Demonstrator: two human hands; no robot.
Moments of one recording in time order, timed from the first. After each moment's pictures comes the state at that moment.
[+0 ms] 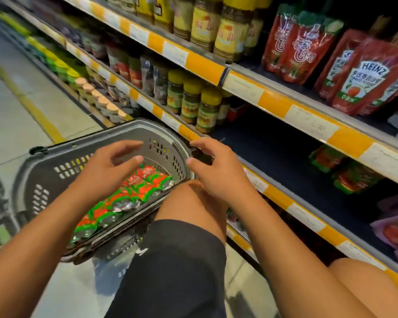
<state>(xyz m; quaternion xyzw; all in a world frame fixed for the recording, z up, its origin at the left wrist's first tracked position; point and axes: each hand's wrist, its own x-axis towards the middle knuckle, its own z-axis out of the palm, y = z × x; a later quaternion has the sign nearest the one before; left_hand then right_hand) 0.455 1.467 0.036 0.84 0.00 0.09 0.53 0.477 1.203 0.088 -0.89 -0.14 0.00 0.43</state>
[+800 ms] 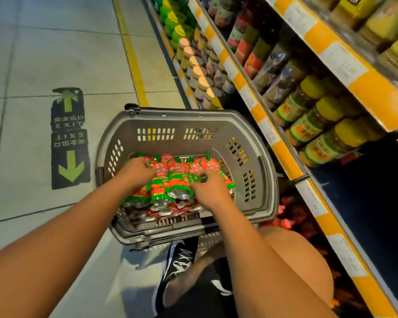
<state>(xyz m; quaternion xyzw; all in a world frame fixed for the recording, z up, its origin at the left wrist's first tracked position) 0.462 1.610 -0.135 0.81 0.39 -0.09 0.42 0.539 1.403 -0.074 -0.90 -0.10 0.29 0.32</state>
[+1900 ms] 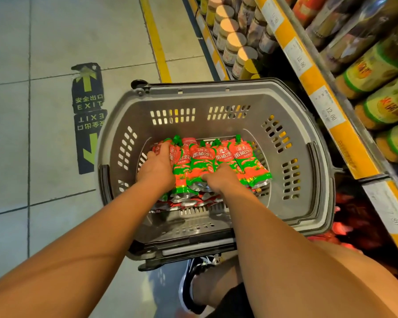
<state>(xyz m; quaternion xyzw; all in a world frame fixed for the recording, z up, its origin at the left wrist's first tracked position) 0.486 1.593 -0.174 0.86 0.42 -0.18 0.24 0.590 1.447 -0.177 -0.87 0.00 0.42 0.26</state>
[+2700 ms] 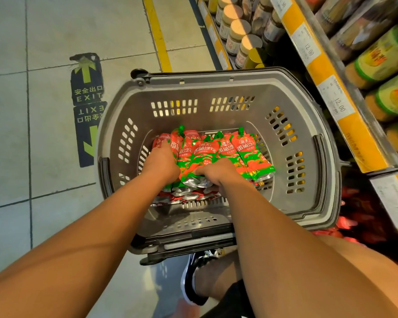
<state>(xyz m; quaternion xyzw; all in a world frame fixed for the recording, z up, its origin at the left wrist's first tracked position) 0.493 1.594 -0.176 0.86 0.41 -0.19 0.26 0.580 1.460 -0.175 -0.82 0.06 0.46 0.32</state>
